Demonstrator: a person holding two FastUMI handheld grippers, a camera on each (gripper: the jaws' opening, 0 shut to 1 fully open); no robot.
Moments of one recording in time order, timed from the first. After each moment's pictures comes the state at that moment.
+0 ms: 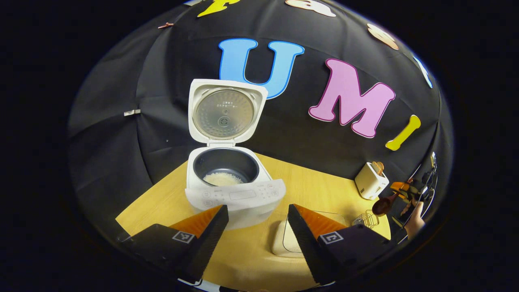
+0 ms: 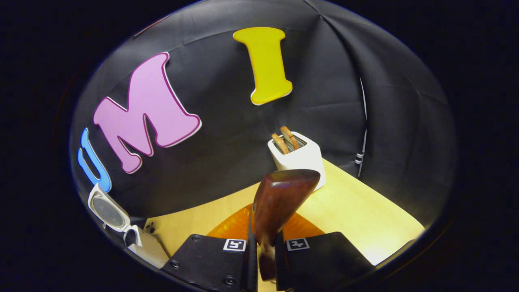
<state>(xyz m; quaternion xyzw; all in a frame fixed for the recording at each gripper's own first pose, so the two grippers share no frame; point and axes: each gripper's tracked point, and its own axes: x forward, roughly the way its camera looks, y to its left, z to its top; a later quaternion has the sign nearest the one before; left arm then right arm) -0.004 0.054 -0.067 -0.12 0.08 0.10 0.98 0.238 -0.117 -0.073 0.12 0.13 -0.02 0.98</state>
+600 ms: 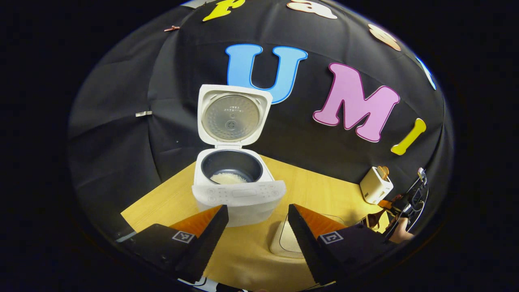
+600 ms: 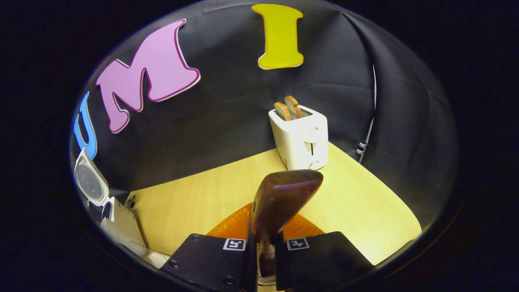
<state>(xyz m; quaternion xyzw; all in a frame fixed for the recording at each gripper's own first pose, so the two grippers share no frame) -0.029 0.049 -0.056 -0.13 0.06 0.15 0.98 0.247 -0.107 -0.155 0.05 0.20 0.00 0.98</state>
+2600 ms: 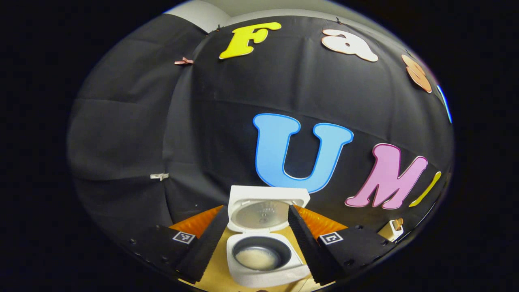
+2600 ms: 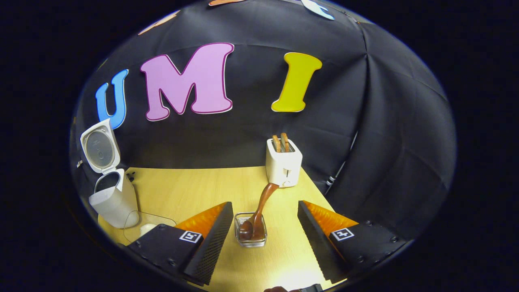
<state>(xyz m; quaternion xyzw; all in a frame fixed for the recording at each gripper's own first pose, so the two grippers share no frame) 0.032 0.228 0.184 -0.09 -0.10 0.21 0.97 0.085 -0.120 -0.041 -0.07 0.13 -0.03 0.99</state>
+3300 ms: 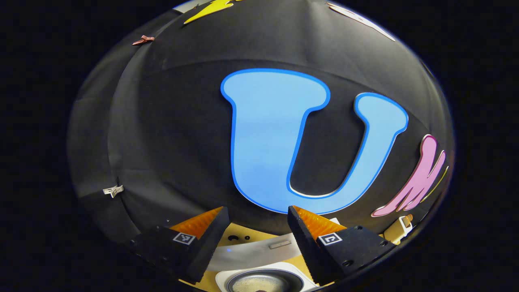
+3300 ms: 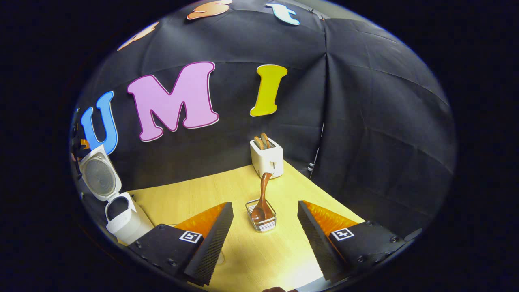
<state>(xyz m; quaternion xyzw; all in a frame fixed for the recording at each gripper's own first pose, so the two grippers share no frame) 0.227 0.311 0.197 -0.06 -0.03 0.16 0.99 -0.002 -0.074 -0.034 0.00 0.12 -0.12 0.99</state>
